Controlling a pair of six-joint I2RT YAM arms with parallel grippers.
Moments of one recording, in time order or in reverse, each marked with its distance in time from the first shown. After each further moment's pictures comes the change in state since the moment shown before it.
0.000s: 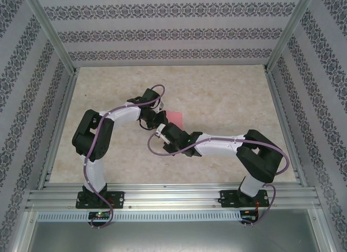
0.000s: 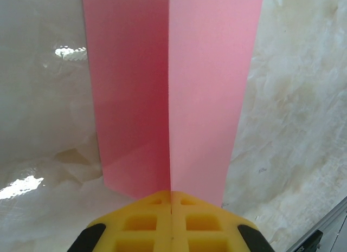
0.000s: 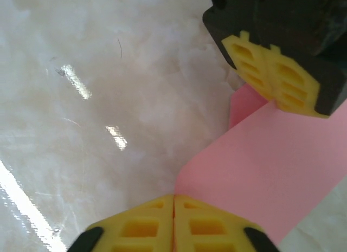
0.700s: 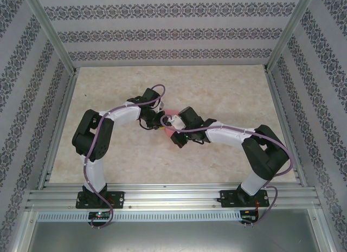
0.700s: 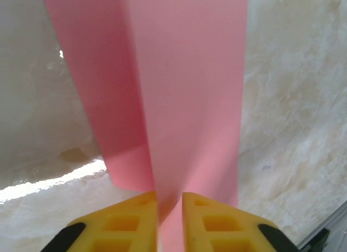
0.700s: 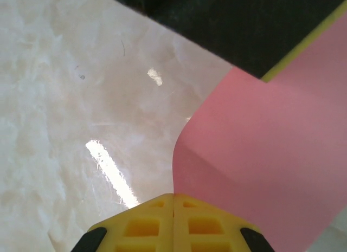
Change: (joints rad) left arm 0.002 0.000 0.012 -0.029 -0.012 0.035; right arm -0.259 -0.016 0.013 -0.079 -0.497 0.030
